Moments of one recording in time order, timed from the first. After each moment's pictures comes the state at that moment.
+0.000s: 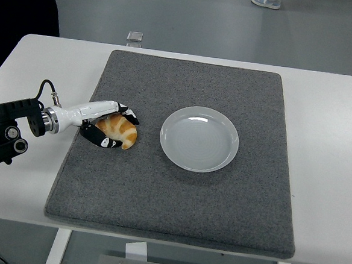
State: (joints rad) left arm -0.67 0.72 -0.45 -1.28 1.36 -0.05 -0.25; right arm 0.03 0.00 -0.08 0.11 0.06 0.04 -0.05
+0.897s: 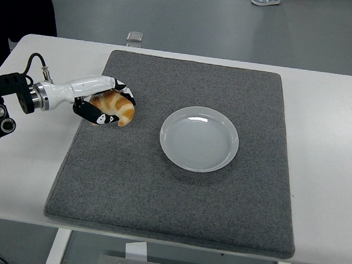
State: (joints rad) left arm -0.76 0.80 -0.48 -1.33 1.40 -0.04 -0.32; right arm 0.03 0.00 -0.08 0.11 0.06 0.04 -0.05
